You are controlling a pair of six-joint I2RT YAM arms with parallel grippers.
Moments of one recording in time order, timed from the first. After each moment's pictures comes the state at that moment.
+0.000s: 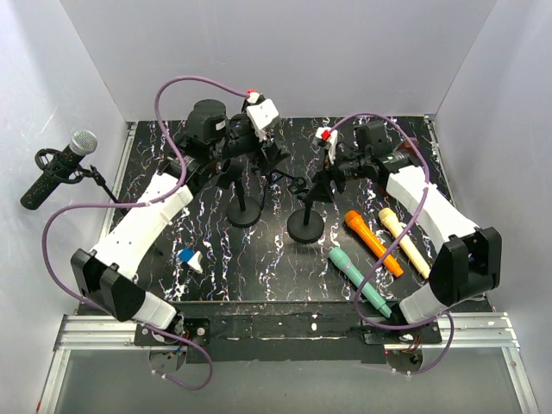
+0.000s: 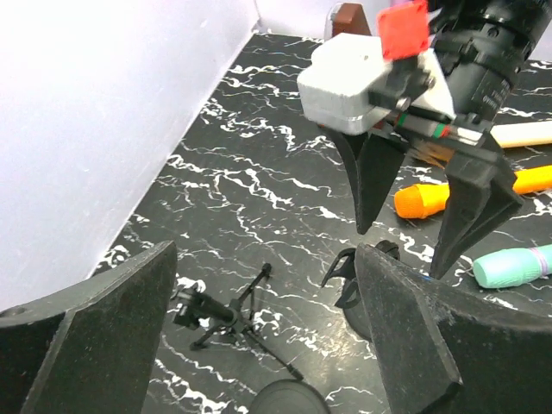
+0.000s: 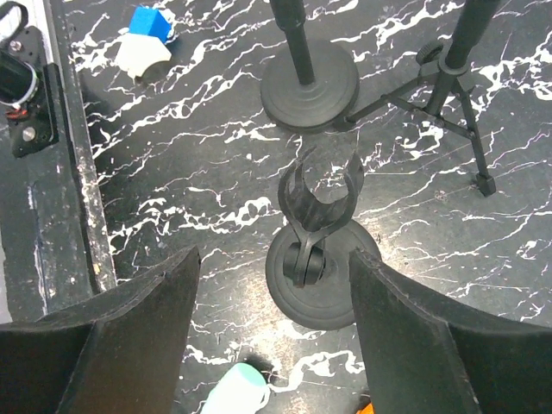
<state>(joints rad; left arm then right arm) -0.54 1.49 1.55 -0.27 0.51 0.35 0.37 1.52 1.34 -0.60 -0.89 -0.40</state>
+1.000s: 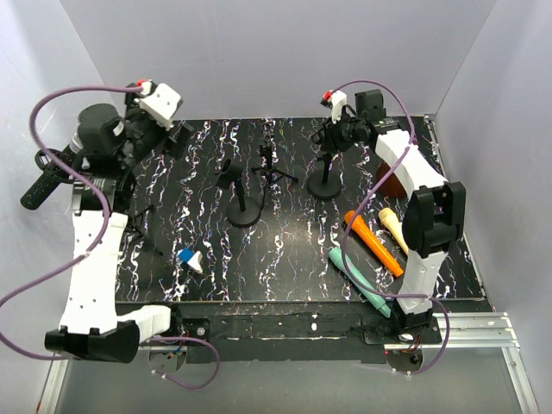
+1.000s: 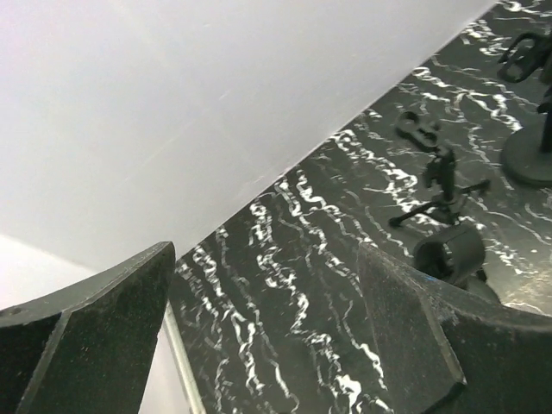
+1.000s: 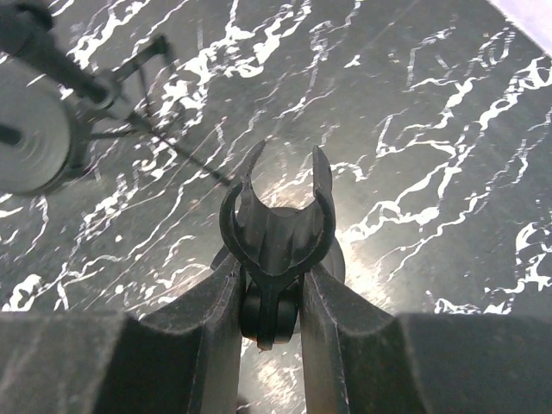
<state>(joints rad) -0.10 1.19 1.57 -0.51 0.39 0.52 0.28 1.91 1.74 -0.55 -0.51 -0.34</state>
